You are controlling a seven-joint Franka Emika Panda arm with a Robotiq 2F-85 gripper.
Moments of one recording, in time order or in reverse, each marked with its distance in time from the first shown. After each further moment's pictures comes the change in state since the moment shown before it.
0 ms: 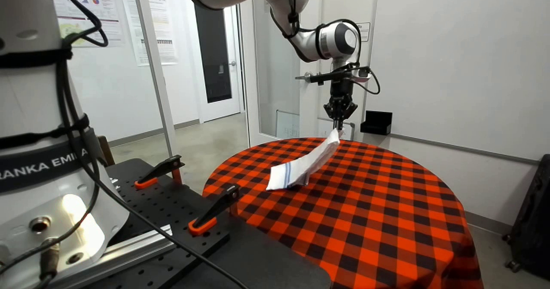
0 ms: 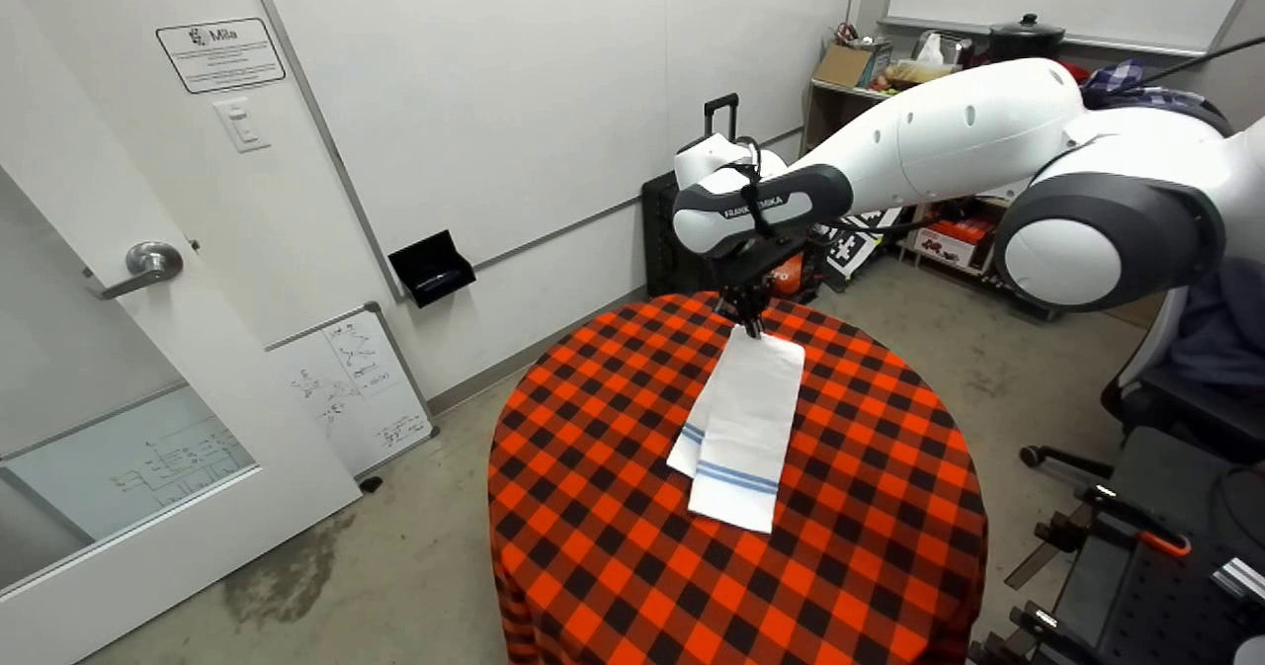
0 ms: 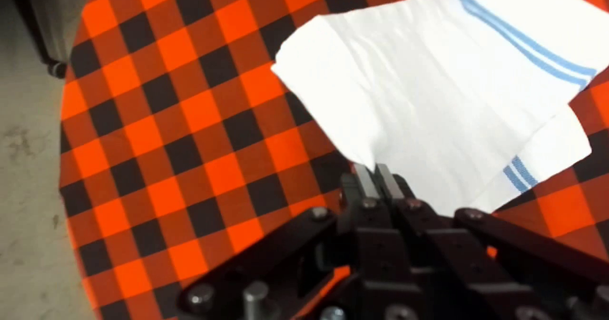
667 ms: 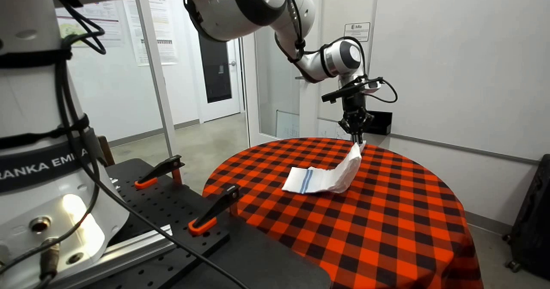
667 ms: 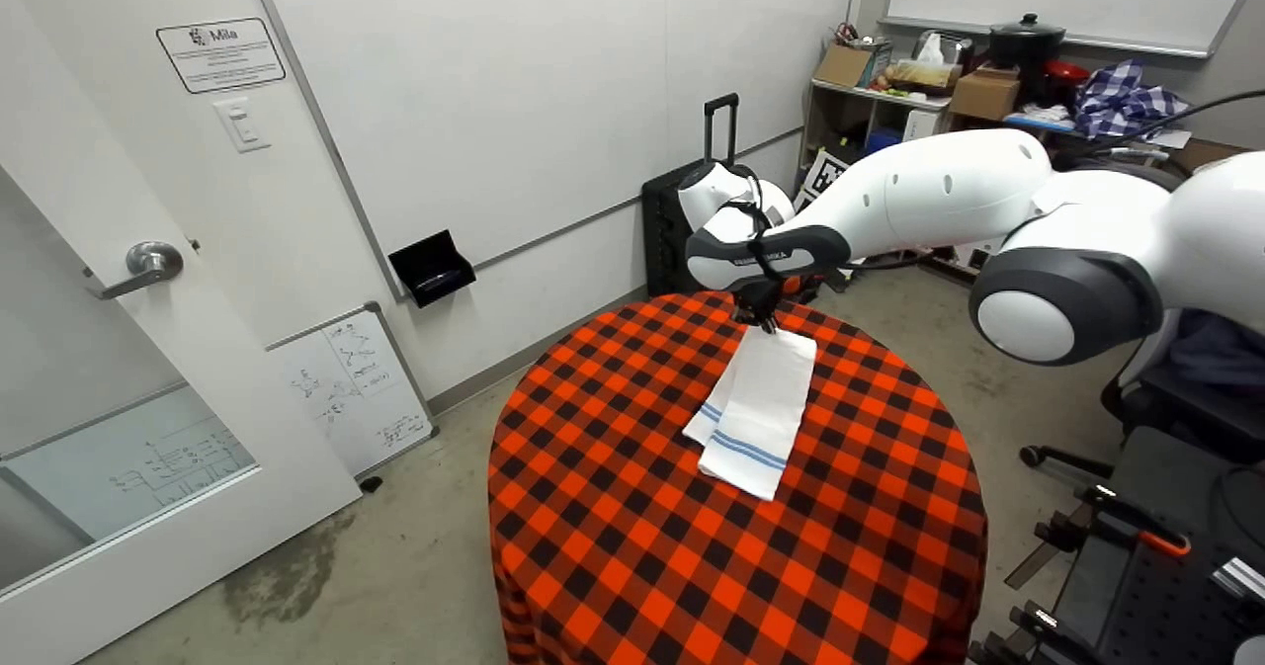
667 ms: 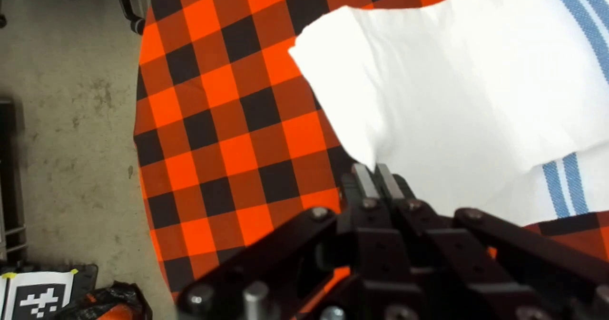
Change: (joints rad) arm -0.013 0.184 -0.064 0.191 -0.127 0.043 -0.027
